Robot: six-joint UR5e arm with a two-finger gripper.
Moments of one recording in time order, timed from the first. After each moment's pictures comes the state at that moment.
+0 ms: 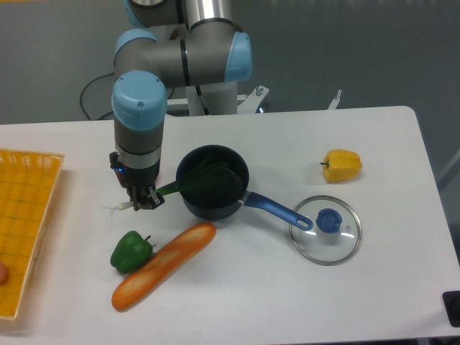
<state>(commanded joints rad) 2.18 -1.82 -1.67 -1.13 1.35 0.97</state>
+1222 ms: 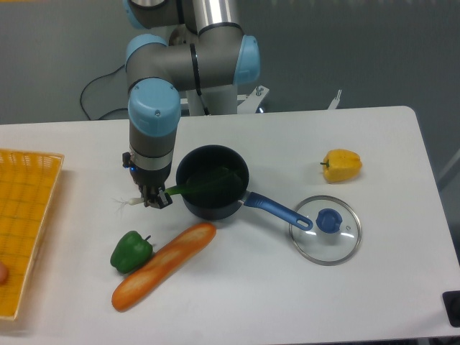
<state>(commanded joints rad) 2.21 -1.82 -1.73 -1.13 1.32 1.10</state>
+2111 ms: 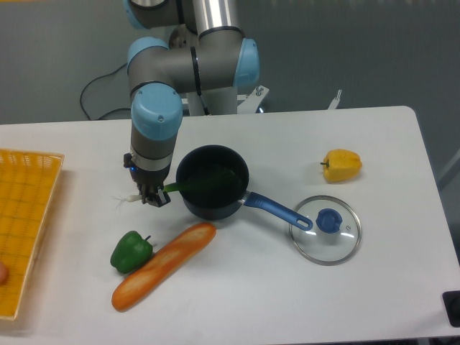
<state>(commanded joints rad) 2.21 -1.82 -1.74 -1.14 1.32 1.11</state>
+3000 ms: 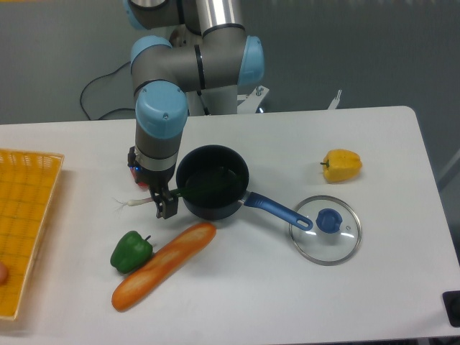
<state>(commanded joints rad) 2.24 -1.81 -1.71 -1.14 1.33 1.13</state>
